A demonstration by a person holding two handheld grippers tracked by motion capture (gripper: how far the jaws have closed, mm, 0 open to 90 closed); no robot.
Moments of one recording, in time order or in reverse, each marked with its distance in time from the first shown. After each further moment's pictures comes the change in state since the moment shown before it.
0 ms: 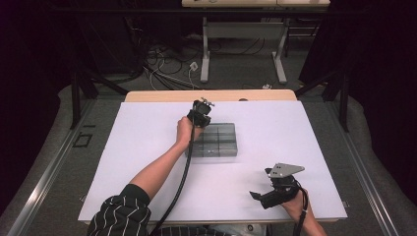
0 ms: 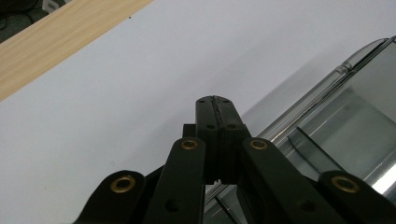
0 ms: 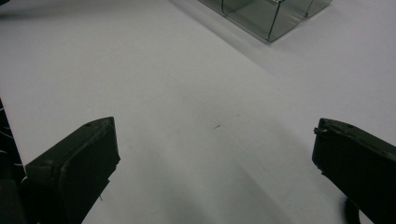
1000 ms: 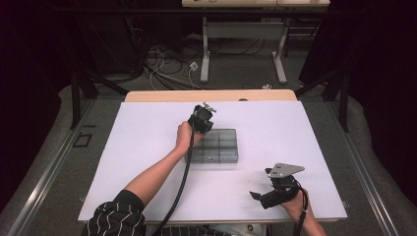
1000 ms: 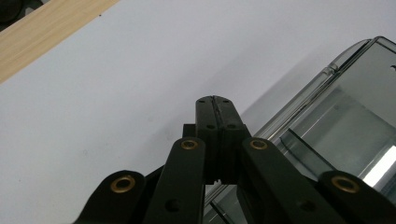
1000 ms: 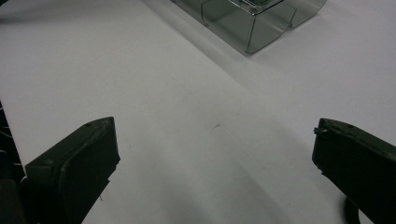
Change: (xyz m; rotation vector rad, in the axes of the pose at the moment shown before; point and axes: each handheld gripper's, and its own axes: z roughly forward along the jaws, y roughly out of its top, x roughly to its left) left arm -0.018 -0.012 -0.012 -0.016 -0.038 0.047; right arm 0.000 0.000 0.000 0.003 -0.002 0.002
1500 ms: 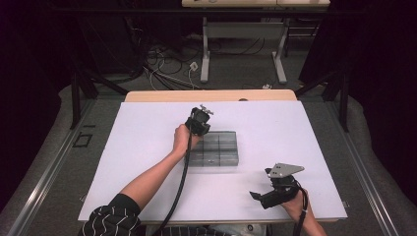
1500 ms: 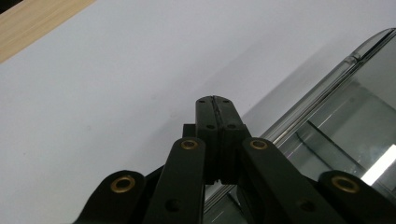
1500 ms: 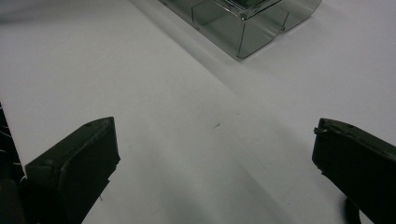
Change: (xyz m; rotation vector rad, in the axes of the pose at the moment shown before) left arm 0.002 -0.010 -0.006 0.029 0.008 -0.016; right arm 0.000 0.000 0.001 0.000 -0.003 -0.001
